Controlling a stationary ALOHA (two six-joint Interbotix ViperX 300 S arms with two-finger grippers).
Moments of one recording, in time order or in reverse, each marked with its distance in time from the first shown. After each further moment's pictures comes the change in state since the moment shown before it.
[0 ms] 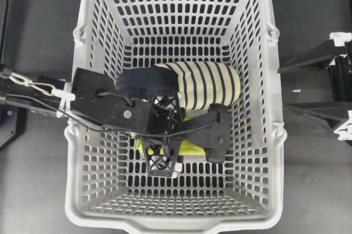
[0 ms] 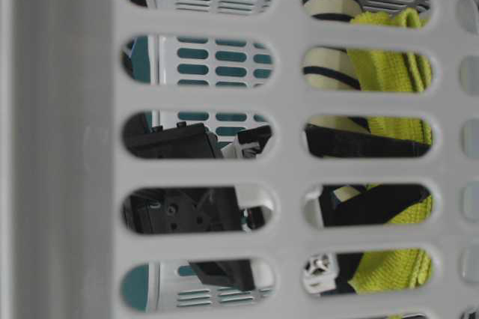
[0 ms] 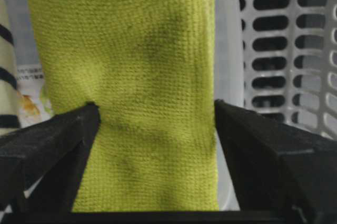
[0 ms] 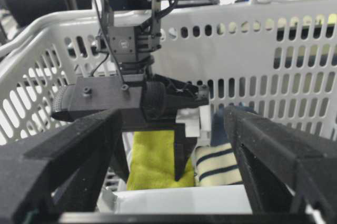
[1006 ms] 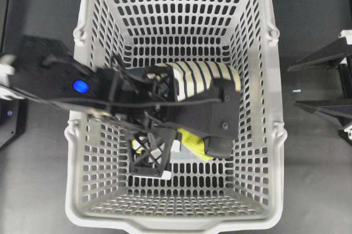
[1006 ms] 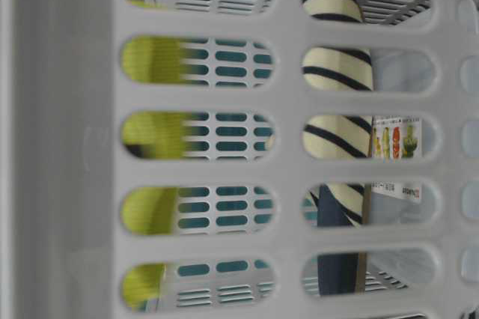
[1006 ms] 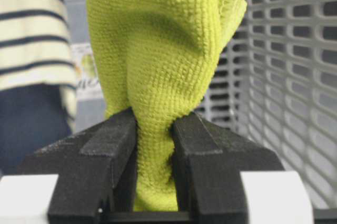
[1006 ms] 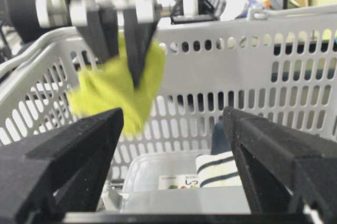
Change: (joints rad) left arm -0.015 -0.143 -0.344 0.000 0.356 0.017; right arm 0.000 -0.072 0.021 0.000 0.000 0.000
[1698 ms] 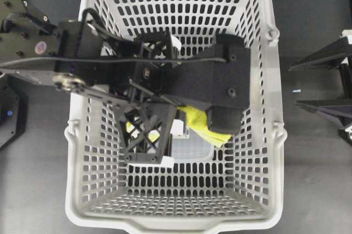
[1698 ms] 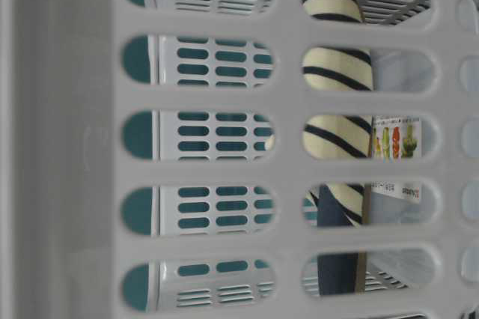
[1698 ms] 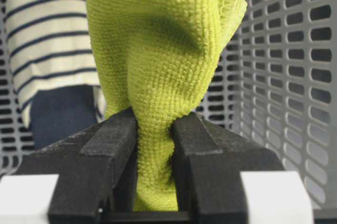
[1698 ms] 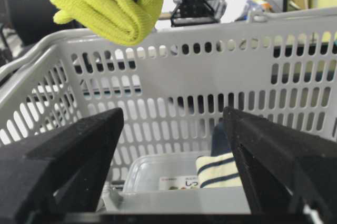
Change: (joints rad) left arm 0.026 0.021 -0.250 0.002 0.163 -0.011; right arm 0.000 -0.005 0.002 0.002 -0.002 0.002
